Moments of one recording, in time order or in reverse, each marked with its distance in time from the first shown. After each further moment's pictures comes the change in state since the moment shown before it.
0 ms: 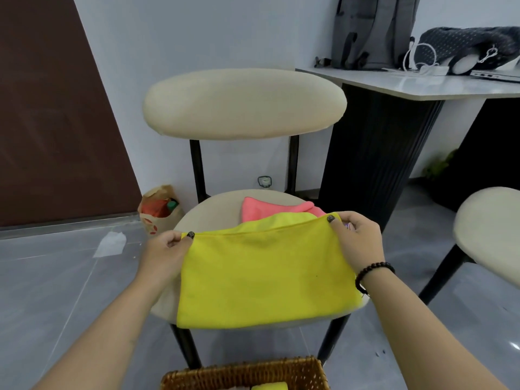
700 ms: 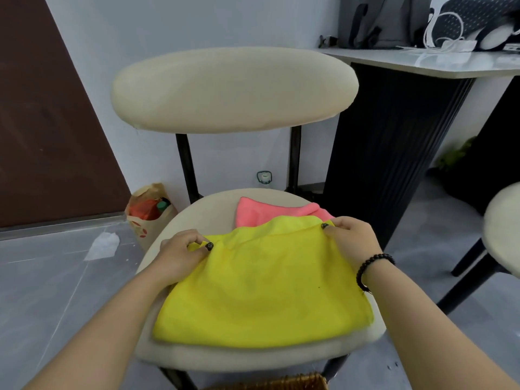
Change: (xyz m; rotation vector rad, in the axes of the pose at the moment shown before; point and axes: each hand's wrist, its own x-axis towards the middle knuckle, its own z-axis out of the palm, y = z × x) left_hand 0.072 -0.020 0.048 0.398 -0.324 0.110; right_hand 0.063 0.033 0.029 -0.083 -0.175 0.234
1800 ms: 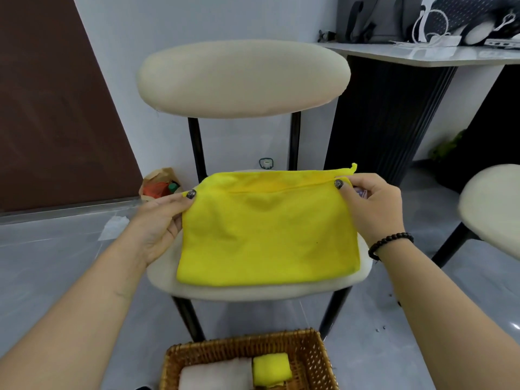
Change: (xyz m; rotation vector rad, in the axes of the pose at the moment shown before) left_hand -0.082 0.029 -0.045 -1.112 0.061 -0.088; right_hand -0.078 -0.020 -0.037 0.046 0.251 -0.482
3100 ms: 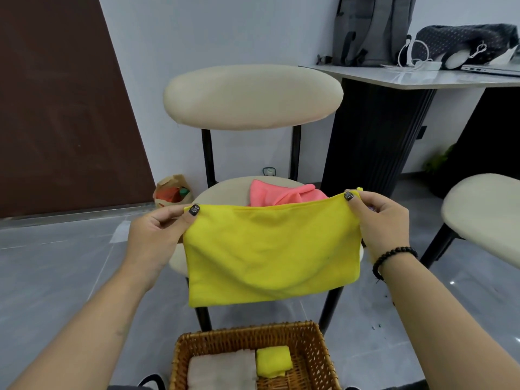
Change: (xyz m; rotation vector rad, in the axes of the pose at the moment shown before) left_hand -0.088 0.003 -0.018 0.281 0.105 0.377; right_hand -0.057 -0.032 -0.030 0.220 0.099 0.233
